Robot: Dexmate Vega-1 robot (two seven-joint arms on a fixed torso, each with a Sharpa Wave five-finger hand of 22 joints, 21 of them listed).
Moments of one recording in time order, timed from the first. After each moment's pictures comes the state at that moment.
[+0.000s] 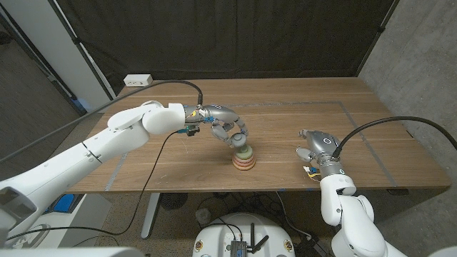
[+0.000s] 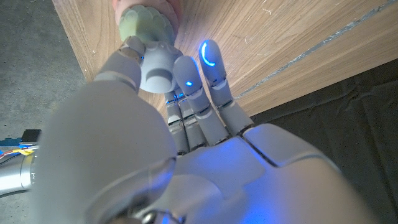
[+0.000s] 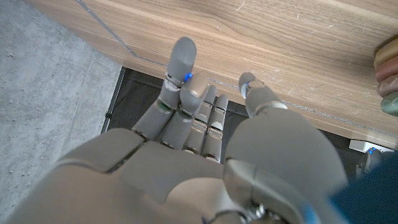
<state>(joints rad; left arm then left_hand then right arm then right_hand) 0.70 0.93 0.59 -1.99 0.40 -0.26 -0.47 1.09 -0.01 0.34 -0.17 0.33 0.67 0.00 0.23 0.25 0.68 -0.07 0.25 0.50 1.10 -0.20 1.47 0.42 0.79 -0.09 1.55 0.22 -1.43 -0.77 -0.57 -2.39 -1.13 -0.99 -0.01 0.92 0.02 0.52 -0.16 0.34 0.55 -0.08 0.29 0.33 0.62 -0.13 0.21 0.62 1.07 -0.19 1.39 1.22 1.00 -0.16 1.43 0.18</state>
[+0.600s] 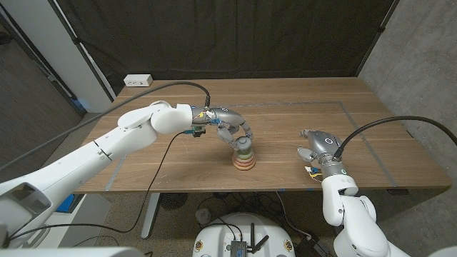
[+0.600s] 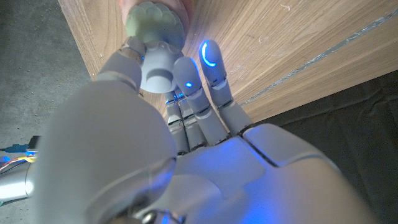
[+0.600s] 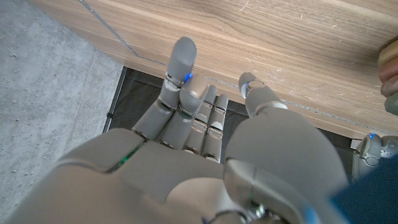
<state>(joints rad) 0.66 0.88 0.64 -1.95 0.43 -0.28 -0.50 1.09 -0.01 0.34 -0.17 0.33 0.68 0.00 0.23 0.26 0.69 -0.07 0.24 0.50 1.11 -0.20 1.47 0.44 0.80 -0.09 1.56 0.22 -1.43 -0.79 -0.57 -2.40 -1.11 -1.00 -0.03 0.92 0.02 0.52 -0.16 0.34 0.55 -0.08 0.29 0.34 0.62 -0.13 0.21 0.62 1.07 -0.19 1.40 1.22 1.00 -0.16 1.43 0.18</state>
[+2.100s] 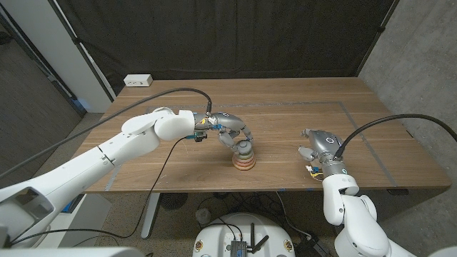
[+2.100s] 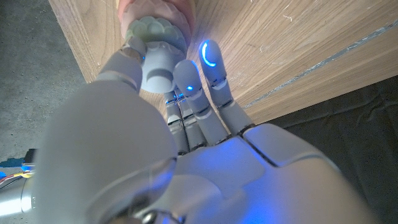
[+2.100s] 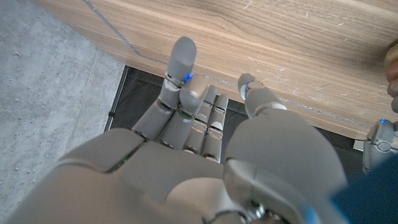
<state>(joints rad) 0.69 0.87 0.65 -1.95 0.47 -0.27 -0.46 1.09 -0.01 0.35 -0.17 0.33 0.68 0.00 0.22 0.26 0.69 -0.06 0.22 0.50 1.13 -0.21 1.48 0.48 0.81 -0.09 1.56 0.23 -1.40 -0.83 -0.60 -2.41 -1.07 -1.04 -0.06 0.91 0.03 0.52 -0.16 0.35 0.55 -0.08 0.29 0.34 0.62 -0.13 0.21 0.62 1.07 -0.19 1.40 1.22 1.00 -0.16 1.43 0.18</state>
